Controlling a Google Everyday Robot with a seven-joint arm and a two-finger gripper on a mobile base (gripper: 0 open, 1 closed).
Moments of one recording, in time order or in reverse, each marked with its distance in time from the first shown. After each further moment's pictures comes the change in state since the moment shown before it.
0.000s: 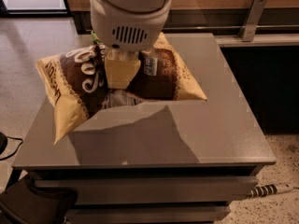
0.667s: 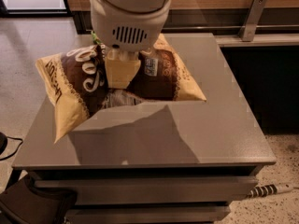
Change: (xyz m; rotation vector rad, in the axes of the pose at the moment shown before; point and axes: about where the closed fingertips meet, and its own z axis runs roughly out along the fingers) arm 0.001 -0.001 -0.001 0.002 0.001 0.000
